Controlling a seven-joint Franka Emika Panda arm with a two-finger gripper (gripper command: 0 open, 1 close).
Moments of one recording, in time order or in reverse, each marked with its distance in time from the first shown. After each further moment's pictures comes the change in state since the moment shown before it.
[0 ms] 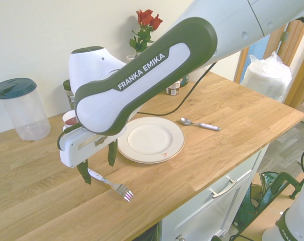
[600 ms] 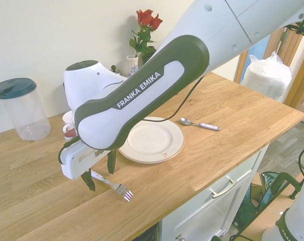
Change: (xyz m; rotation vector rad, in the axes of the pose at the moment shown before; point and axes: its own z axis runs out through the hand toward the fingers) arm 0.001 -0.001 0.029 -0.044 0.013 -0.015
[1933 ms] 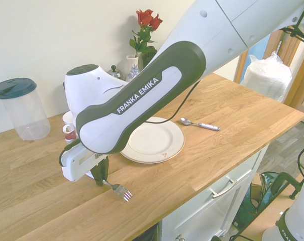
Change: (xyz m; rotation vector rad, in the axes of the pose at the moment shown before) arm 0.012 -0.001 -0.003 0.019 0.027 0.016
